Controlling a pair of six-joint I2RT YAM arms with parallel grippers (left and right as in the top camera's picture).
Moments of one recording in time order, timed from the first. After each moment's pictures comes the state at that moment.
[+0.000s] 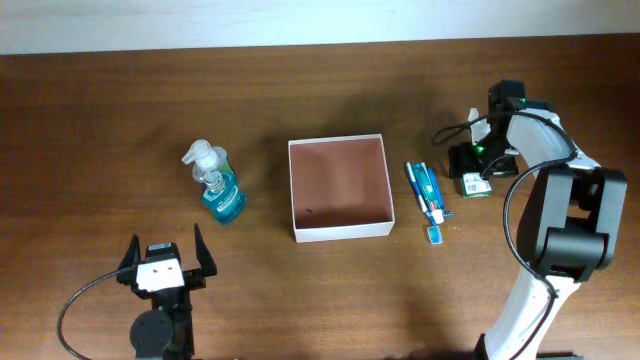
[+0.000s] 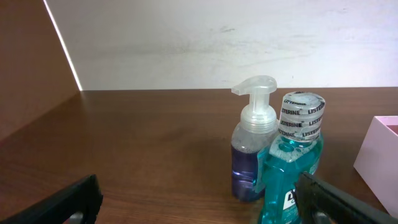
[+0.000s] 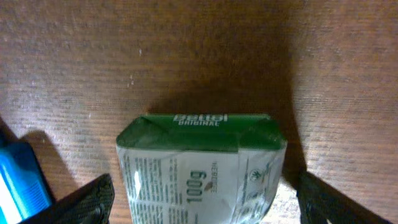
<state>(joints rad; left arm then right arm) 0.00 0.01 0.01 -0.07 -0.18 0.06 -0.16 2.13 1.53 -0.91 -0.05 -0.18</state>
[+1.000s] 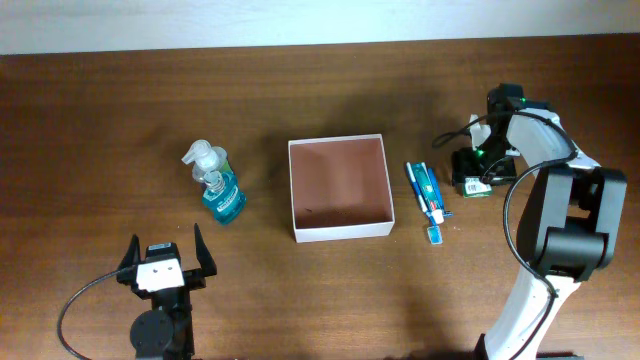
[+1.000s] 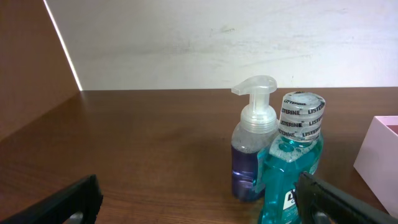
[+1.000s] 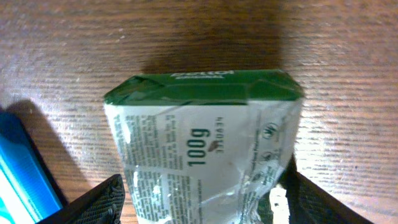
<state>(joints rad) 0.00 0.01 0.01 -0.07 -0.18 0.06 -0.16 2.14 1.54 -1.00 -0.04 -0.11</state>
